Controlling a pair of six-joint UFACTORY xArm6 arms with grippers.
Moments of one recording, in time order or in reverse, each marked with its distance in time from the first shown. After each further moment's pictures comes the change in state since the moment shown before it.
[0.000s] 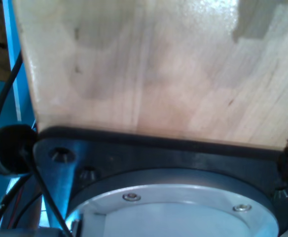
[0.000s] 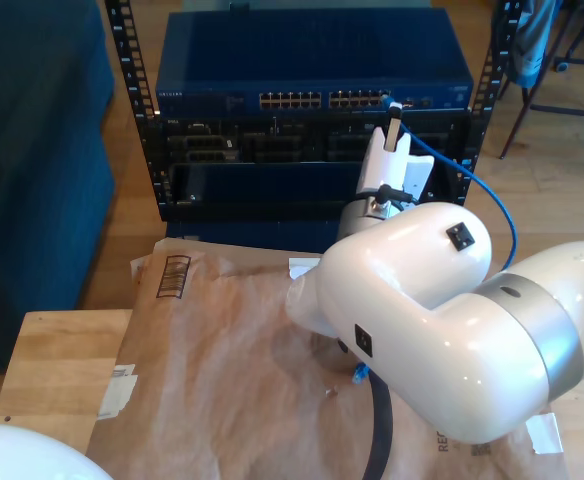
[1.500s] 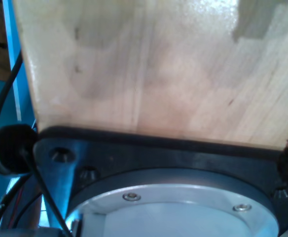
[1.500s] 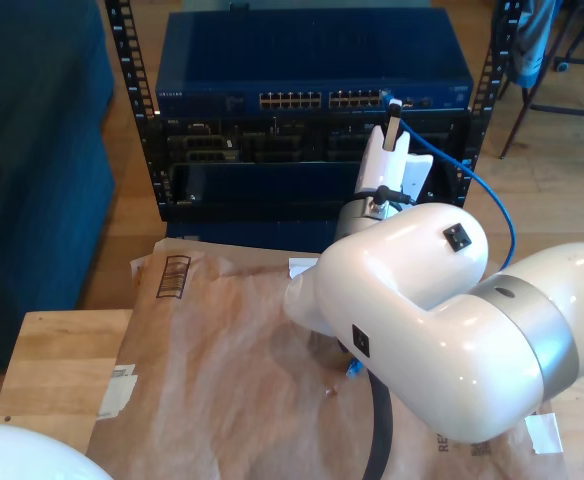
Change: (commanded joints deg) left arm 0.0 0.0 0.0 0.0 0.0 0.0; right arm 0.0 0.6 -0.7 -0.1 -1.3 0.1
